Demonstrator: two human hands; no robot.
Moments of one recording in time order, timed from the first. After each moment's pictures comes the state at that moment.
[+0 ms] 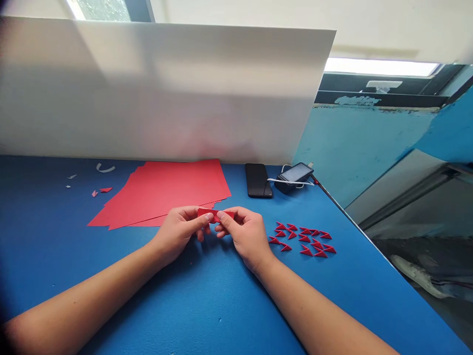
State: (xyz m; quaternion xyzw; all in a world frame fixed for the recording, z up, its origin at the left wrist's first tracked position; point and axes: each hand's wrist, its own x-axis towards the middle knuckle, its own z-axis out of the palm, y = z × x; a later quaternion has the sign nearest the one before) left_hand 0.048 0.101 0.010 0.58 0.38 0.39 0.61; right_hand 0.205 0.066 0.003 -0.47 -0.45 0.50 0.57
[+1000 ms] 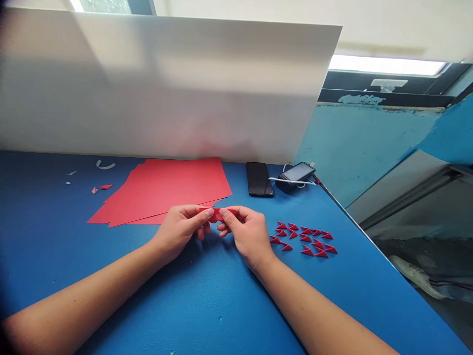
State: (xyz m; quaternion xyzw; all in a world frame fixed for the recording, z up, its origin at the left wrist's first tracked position) left_hand 0.048 0.100 0.012 0.59 0.39 0.39 0.59; right_hand 0.207 0.066 -0.002 -0.49 -0.45 0.49 0.57
